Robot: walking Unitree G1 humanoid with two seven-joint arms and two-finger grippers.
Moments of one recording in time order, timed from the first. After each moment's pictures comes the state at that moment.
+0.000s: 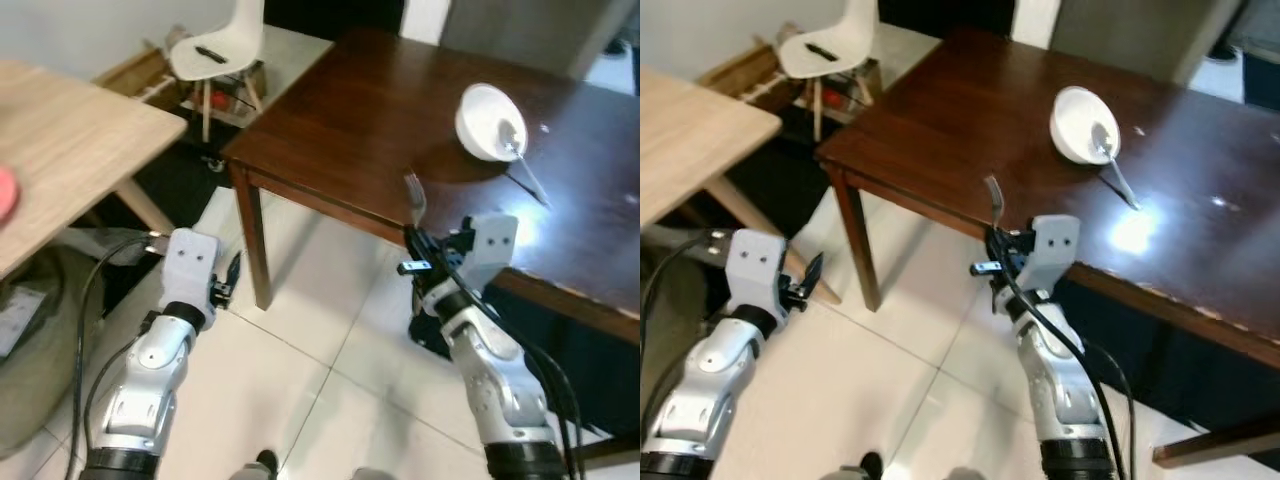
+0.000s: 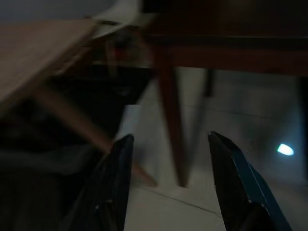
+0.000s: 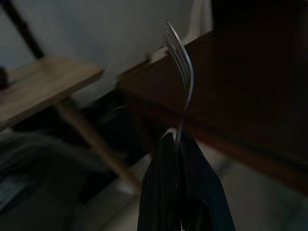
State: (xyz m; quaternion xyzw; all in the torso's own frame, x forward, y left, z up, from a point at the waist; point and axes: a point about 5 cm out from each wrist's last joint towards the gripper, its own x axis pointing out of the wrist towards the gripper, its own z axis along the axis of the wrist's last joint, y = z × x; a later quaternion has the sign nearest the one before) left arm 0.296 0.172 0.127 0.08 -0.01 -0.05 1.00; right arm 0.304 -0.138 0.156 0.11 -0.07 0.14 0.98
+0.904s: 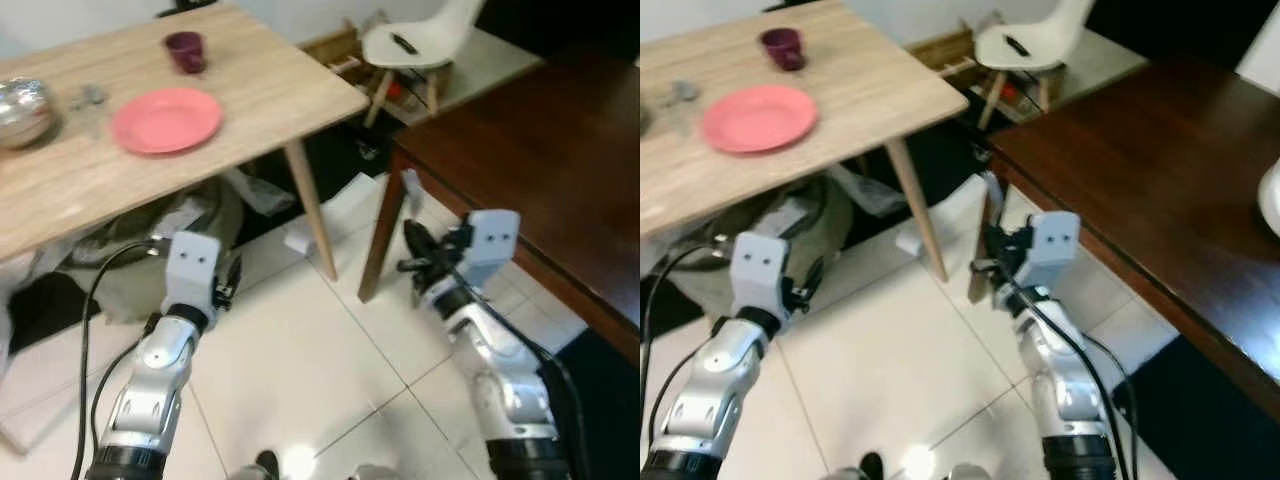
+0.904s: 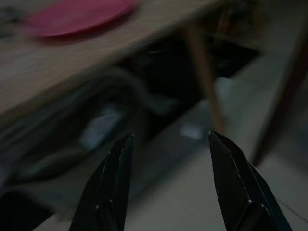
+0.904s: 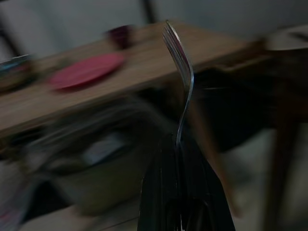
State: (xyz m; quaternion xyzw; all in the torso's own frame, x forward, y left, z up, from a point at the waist) left arm 0.300 0.175 0.129 0.09 -0.01 -0.05 0.99; right arm 0.306 -0.139 0.160 0.11 -0.08 0.14 0.98
